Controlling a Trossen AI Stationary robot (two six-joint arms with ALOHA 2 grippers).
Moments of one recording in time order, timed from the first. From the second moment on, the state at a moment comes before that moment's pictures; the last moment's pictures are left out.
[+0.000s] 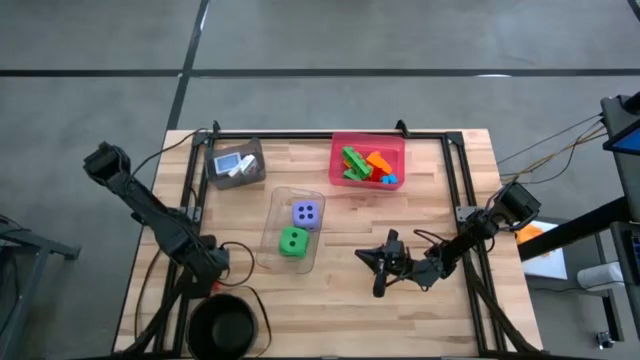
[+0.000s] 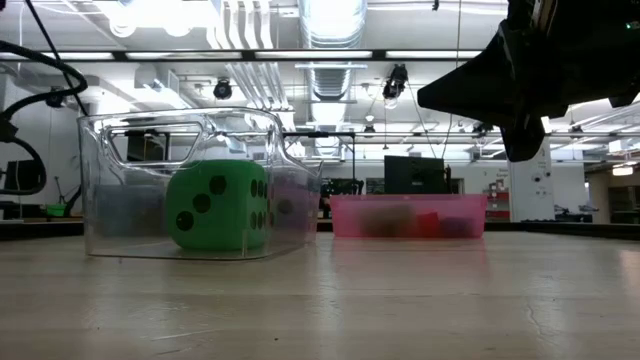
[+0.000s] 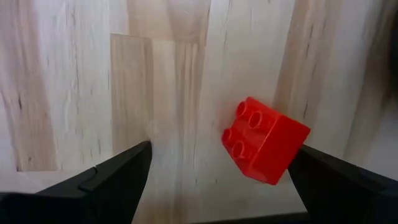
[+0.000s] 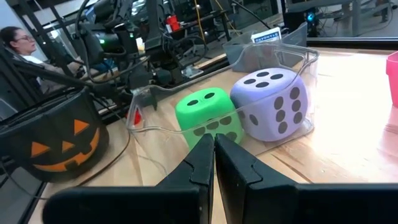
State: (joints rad) left arm -0.79 1.08 0.41 -0.72 0.17 -0.92; right arm 0.62 1.75 0.48 1.11 0.95 0.52
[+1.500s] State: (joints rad) left arm -0.79 1.11 0.58 -0.75 -0.29 -0.72; right arm 0.62 1.75 0.48 1.09 0.94 0.50
